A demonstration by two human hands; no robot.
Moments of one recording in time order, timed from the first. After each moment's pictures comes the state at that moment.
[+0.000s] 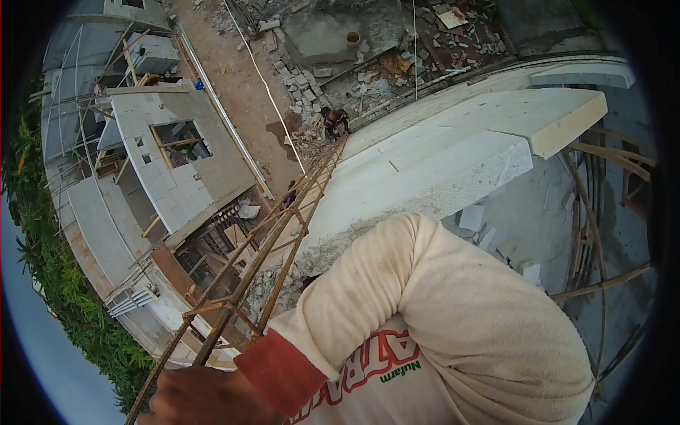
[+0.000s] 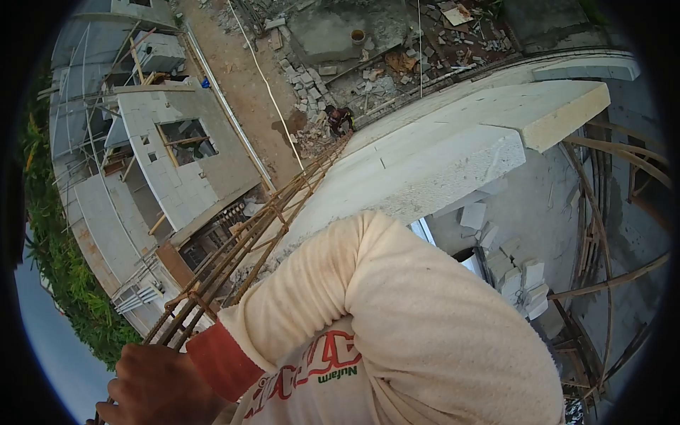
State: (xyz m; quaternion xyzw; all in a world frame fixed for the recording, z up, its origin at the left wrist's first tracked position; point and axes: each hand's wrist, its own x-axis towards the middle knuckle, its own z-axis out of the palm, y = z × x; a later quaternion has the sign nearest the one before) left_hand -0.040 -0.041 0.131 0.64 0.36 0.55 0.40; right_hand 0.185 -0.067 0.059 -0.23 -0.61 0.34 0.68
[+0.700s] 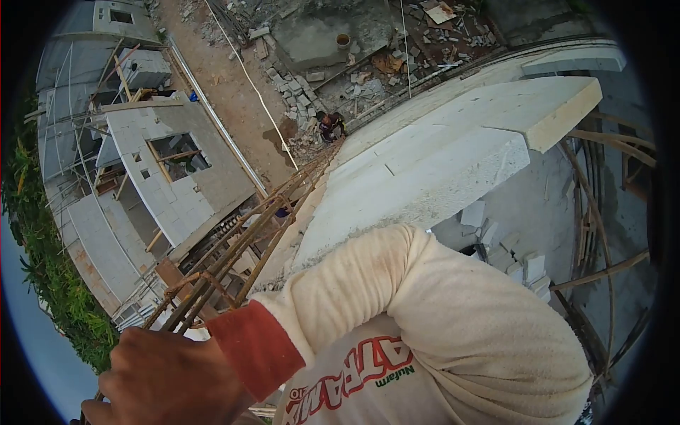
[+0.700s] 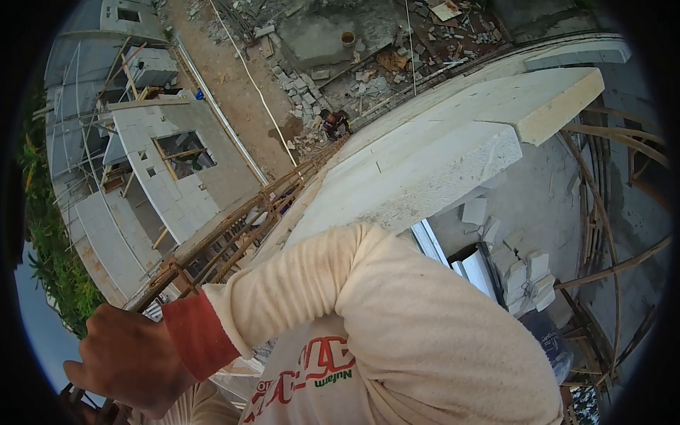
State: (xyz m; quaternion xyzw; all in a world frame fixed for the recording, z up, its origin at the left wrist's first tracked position) left_hand -0.030 -0.022 0.149 0.67 0.33 0.52 0.41; right_hand 0.190 -0.026 0.046 -0.28 -0.61 0.32 0.67
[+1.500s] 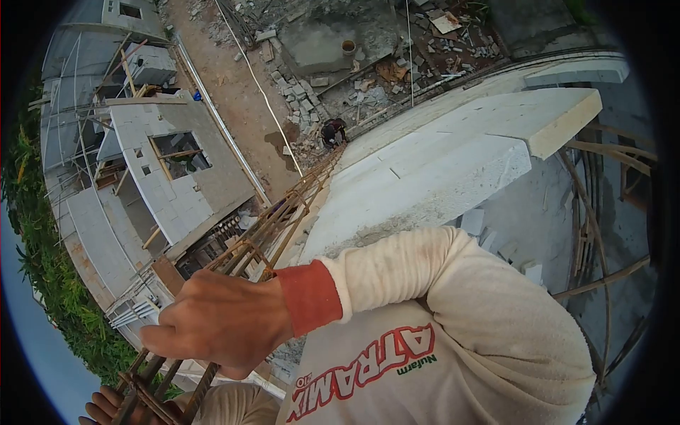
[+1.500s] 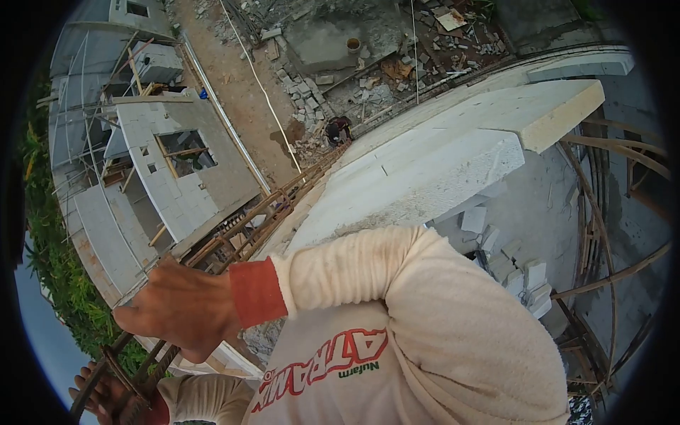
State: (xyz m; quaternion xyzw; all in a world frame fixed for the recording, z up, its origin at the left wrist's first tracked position) left_hand -0.064 -0.033 0.154 0.61 0.44 0.54 0.37; right_hand 0.187 -0.028 -0.035 -0.25 -0.66 0.35 0.61
